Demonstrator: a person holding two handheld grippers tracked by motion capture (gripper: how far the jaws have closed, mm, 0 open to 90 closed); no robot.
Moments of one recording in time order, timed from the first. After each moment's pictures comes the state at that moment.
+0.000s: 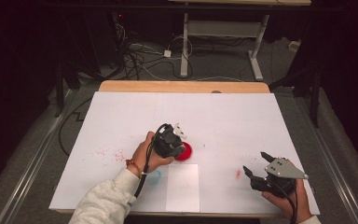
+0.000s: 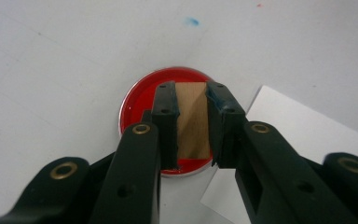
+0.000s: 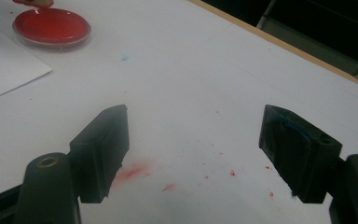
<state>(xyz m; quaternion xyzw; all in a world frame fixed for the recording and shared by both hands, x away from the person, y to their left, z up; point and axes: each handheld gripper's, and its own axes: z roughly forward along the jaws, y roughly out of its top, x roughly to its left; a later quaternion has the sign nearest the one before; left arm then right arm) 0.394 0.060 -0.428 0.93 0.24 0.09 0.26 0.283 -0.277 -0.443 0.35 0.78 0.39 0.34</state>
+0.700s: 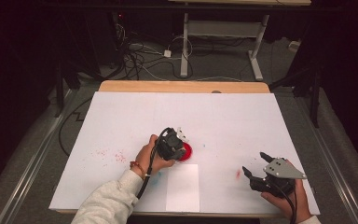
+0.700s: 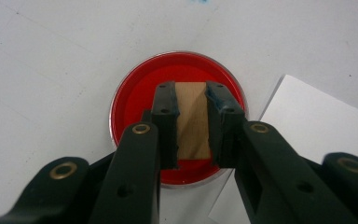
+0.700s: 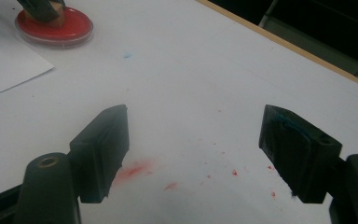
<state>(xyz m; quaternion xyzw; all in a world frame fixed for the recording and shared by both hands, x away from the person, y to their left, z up) 0.397 0.054 -0.446 0.93 0.24 0.10 0.25 0.283 -0.275 -0.444 0.34 0.79 0.38 0.34</state>
